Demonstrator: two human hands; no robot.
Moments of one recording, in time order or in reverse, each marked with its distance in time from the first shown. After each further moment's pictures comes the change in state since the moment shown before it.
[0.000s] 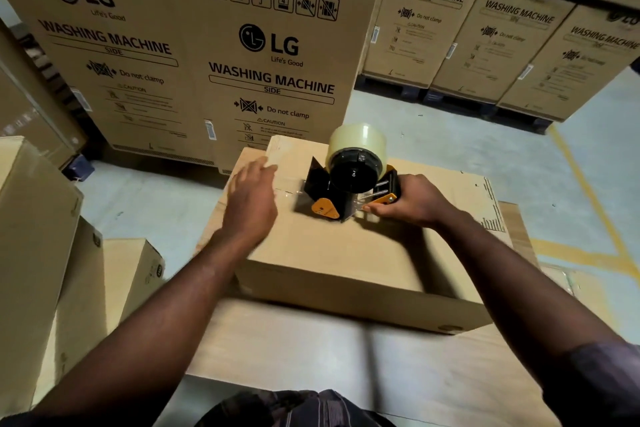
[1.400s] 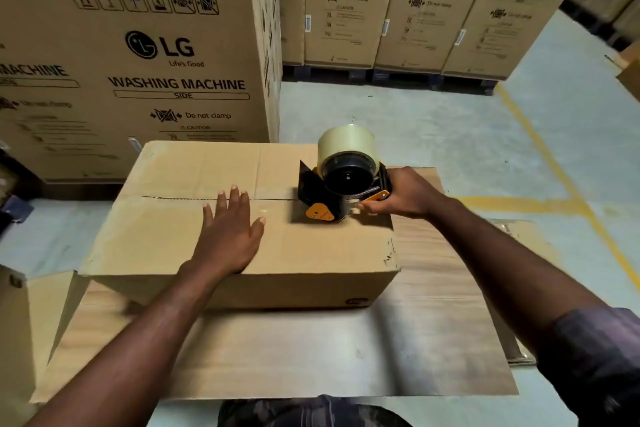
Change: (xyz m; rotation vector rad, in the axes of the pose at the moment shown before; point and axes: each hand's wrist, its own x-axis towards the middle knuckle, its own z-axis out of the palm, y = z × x) left_hand -0.052 0.161 0.077 0.221 -0.382 0.105; right_hand -0.100 0.192 -0.076 0.103 0.016 0.002
